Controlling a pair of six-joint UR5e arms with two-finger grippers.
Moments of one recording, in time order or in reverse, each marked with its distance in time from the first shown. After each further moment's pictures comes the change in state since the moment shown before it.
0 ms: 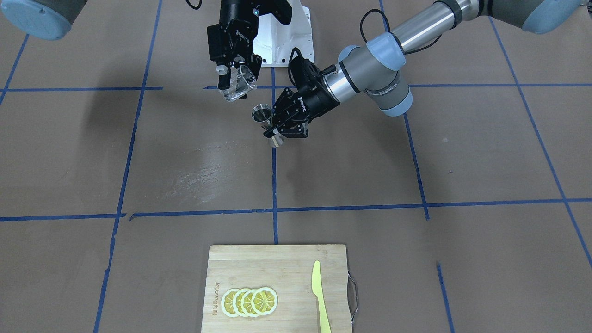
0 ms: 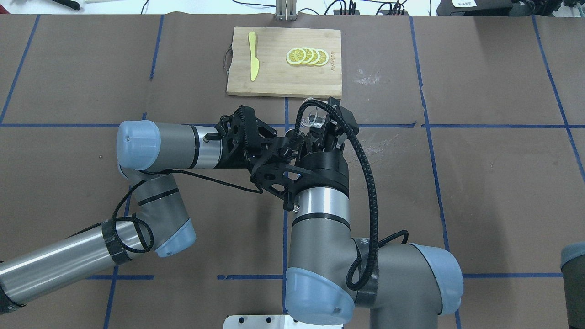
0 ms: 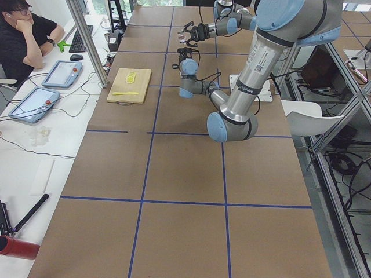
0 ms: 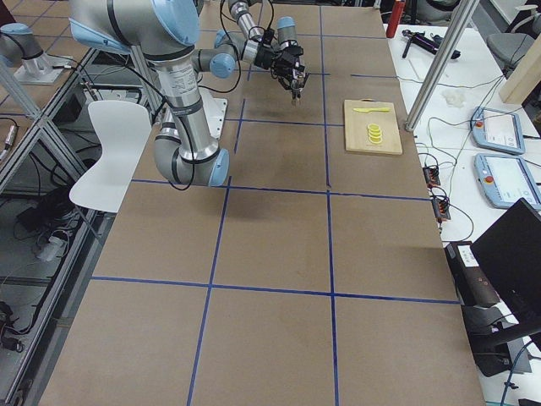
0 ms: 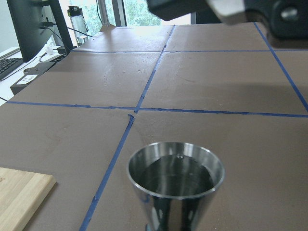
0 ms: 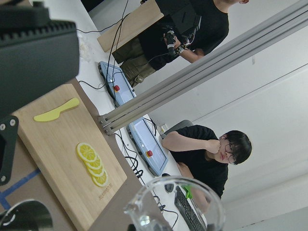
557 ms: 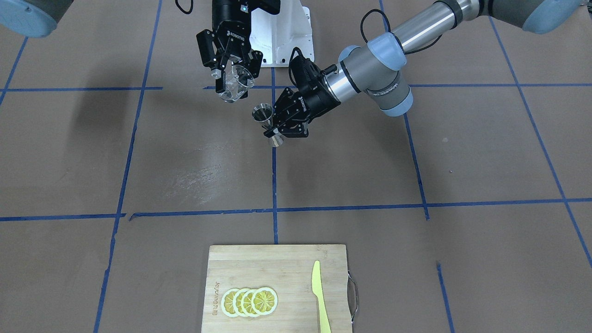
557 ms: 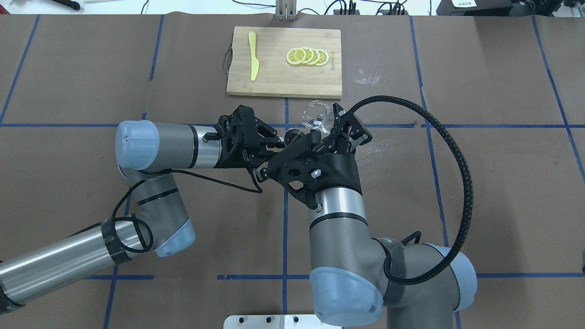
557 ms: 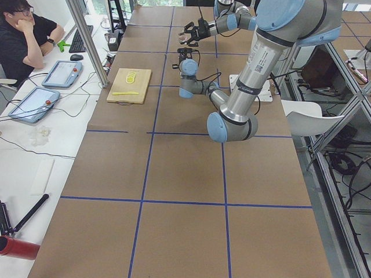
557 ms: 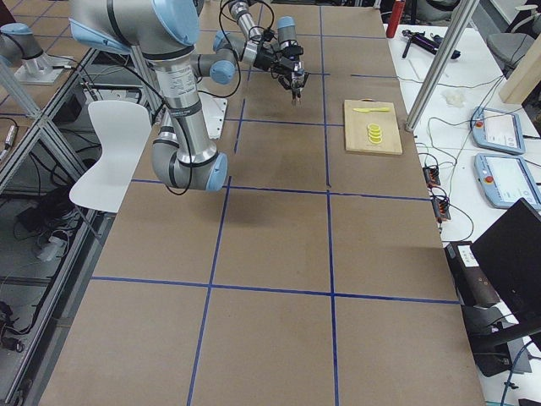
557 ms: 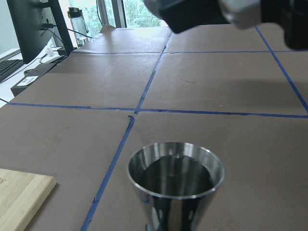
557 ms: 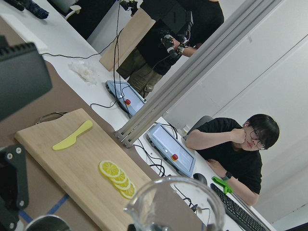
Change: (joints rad) left arm -0.002 0.001 0.000 -0.009 0.000 0.000; right arm 0.005 -0.080 0.011 0.252 0.060 0.069
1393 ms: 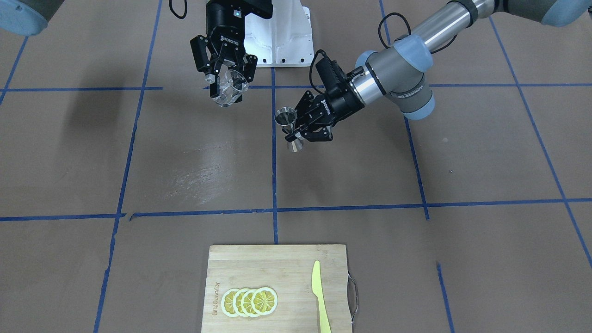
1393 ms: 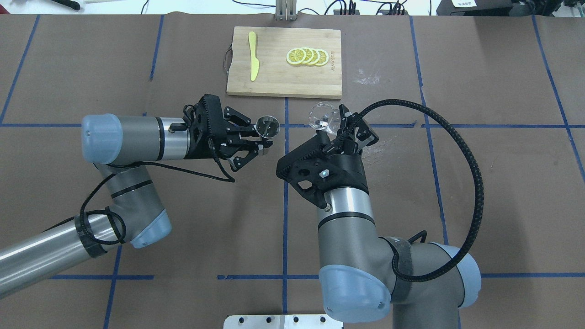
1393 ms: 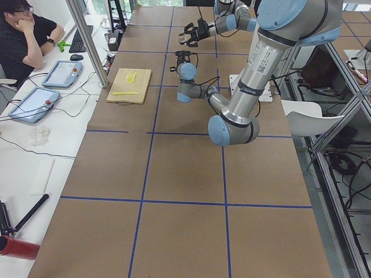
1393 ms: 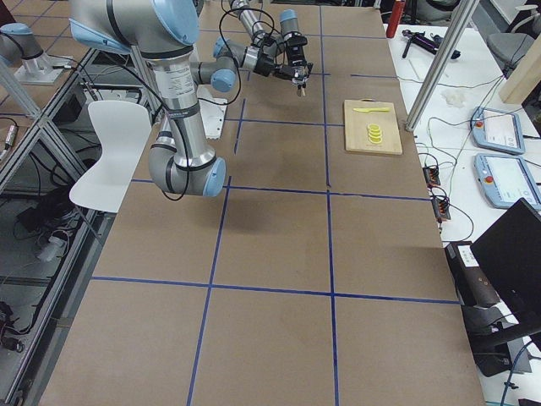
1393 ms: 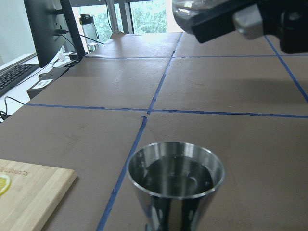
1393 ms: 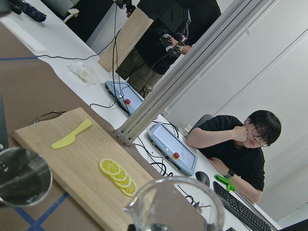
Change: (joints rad) left arm -0.062 0.103 -0.057 -0.080 -0.004 -0.043; right arm 0.007 -0.026 -0.003 0.029 -0.001 0.001
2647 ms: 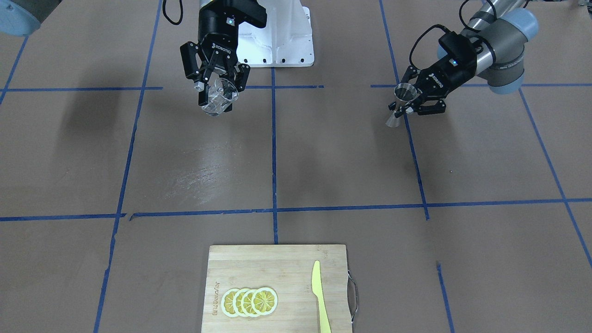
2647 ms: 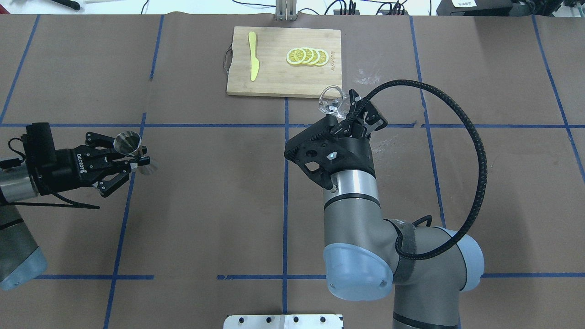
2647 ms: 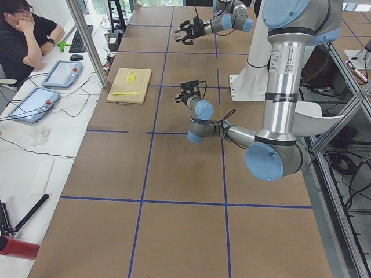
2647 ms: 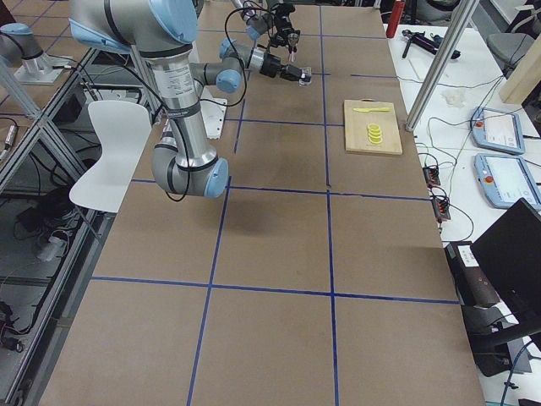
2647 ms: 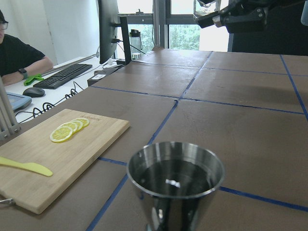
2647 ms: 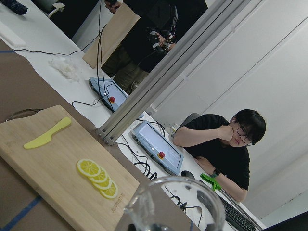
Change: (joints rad) left arm -0.050 0.508 -0.159 -0.415 0.129 -0.242; right arm 0.049 -0.001 -0.013 -0.003 0.005 -0.006
